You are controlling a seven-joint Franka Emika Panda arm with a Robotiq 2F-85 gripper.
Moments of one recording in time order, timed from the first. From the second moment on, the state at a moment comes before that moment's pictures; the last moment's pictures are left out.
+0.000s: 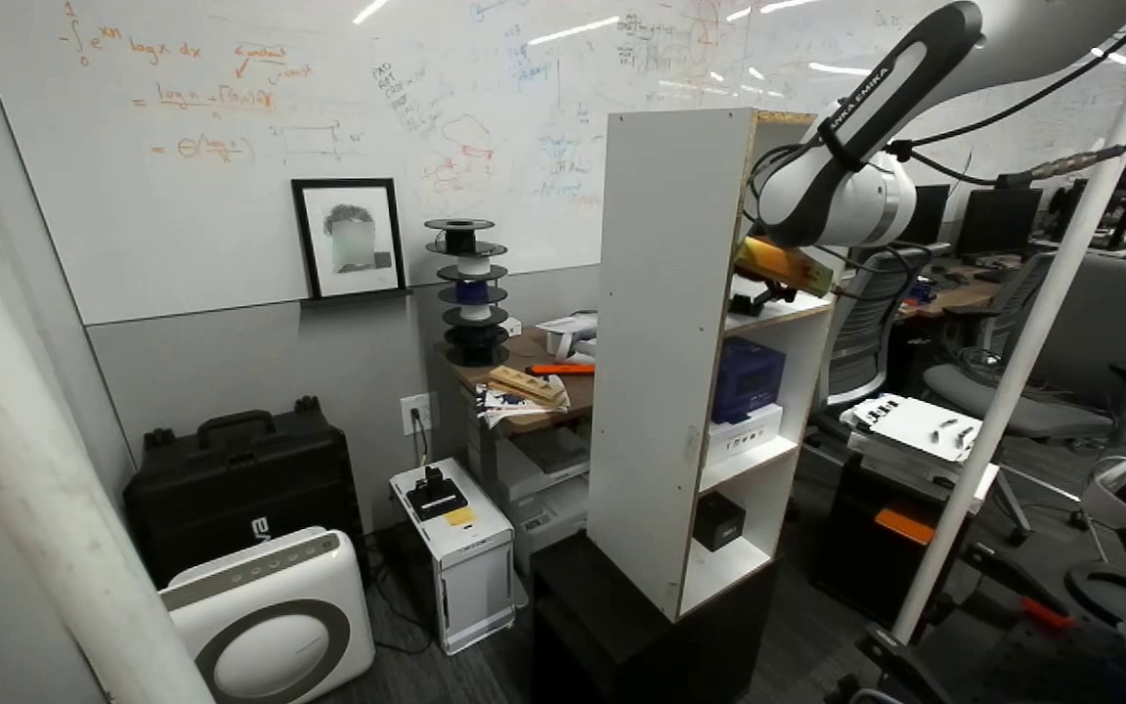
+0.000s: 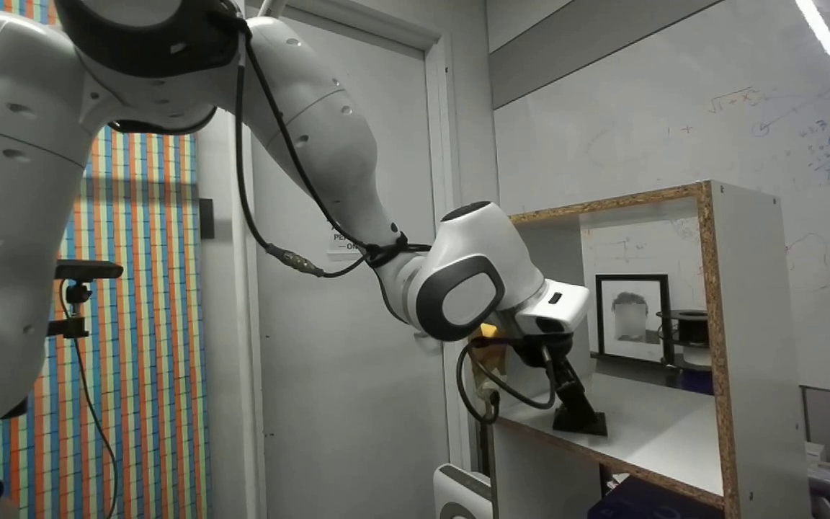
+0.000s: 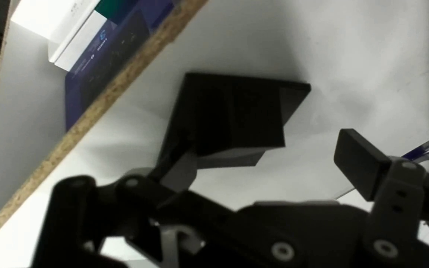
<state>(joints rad) -0.09 0.26 -0.07 -2.24 0.11 3.06 0.47</state>
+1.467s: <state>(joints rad) -0.16 0.06 -0.21 -2.28 0.15 2.82 0.32</state>
